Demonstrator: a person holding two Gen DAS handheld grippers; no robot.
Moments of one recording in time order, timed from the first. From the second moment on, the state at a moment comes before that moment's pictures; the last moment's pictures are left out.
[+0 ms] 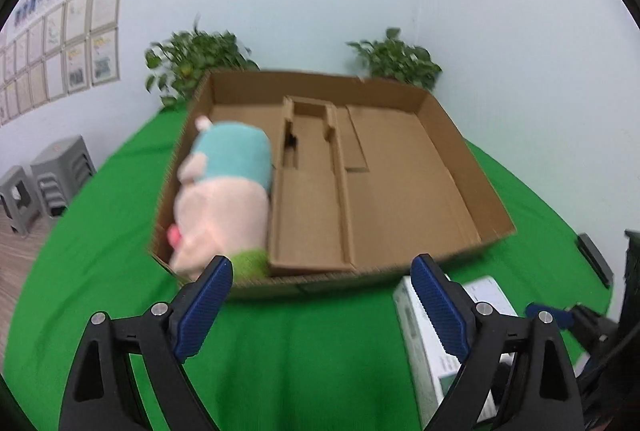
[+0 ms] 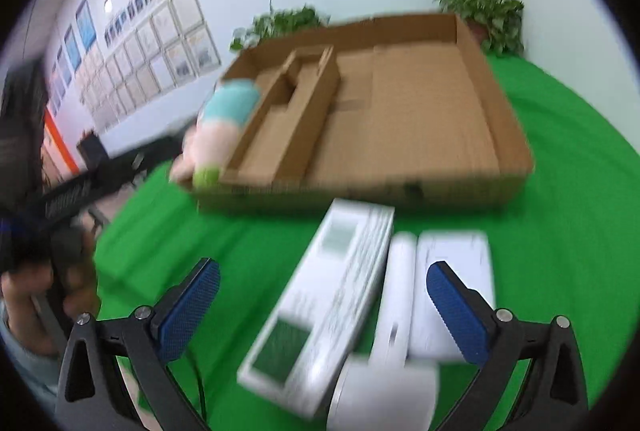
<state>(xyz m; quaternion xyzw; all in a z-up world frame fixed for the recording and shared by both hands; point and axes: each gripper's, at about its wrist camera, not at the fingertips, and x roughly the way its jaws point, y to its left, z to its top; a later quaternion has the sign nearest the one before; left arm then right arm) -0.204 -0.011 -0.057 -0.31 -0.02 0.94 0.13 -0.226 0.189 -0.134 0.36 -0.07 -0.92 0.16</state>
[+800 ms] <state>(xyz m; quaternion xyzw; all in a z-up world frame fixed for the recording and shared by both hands) -0.206 0.062 -0.170 -0.51 -0.08 0.77 0.36 -0.194 0.137 -0.170 0.35 0.08 -0.92 0.15</state>
